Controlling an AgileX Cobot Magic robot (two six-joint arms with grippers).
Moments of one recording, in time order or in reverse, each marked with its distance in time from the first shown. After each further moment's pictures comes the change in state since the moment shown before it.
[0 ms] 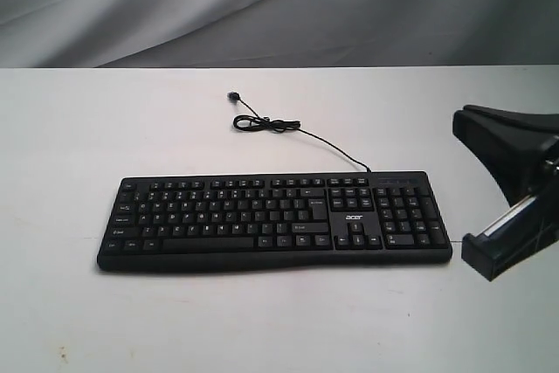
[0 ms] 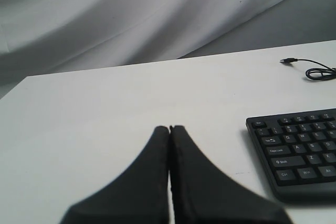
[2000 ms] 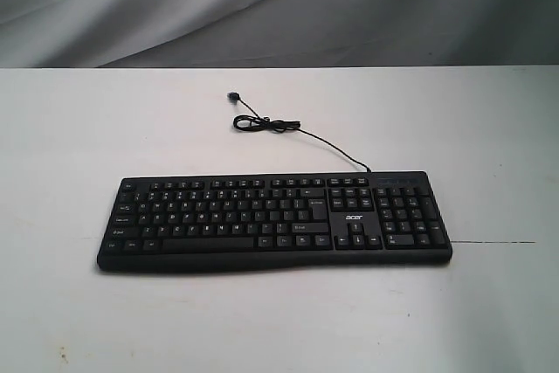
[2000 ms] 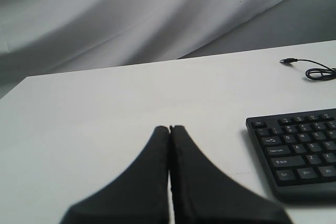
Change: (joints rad) left arm 0.000 0.000 0.000 0.000 0.000 0.000; right arm -0.657 -0.442 0.160 -0.463 0.306 0.745
